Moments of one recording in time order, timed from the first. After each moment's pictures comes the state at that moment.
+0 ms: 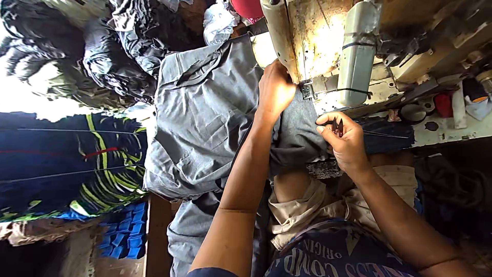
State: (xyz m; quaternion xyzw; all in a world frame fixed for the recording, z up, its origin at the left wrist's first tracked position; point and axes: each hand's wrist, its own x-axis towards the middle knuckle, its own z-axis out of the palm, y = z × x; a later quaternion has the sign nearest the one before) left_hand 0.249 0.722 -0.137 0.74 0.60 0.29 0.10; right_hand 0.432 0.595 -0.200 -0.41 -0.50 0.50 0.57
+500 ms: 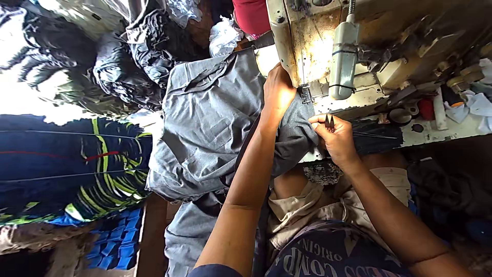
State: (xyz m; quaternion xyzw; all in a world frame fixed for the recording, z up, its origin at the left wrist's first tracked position) left_hand 0.258 0.724 -0.140 0.74 0.59 0.33 0.03; right_hand 0.427 0.596 -0.201 -0.41 -0.53 0.47 0.57
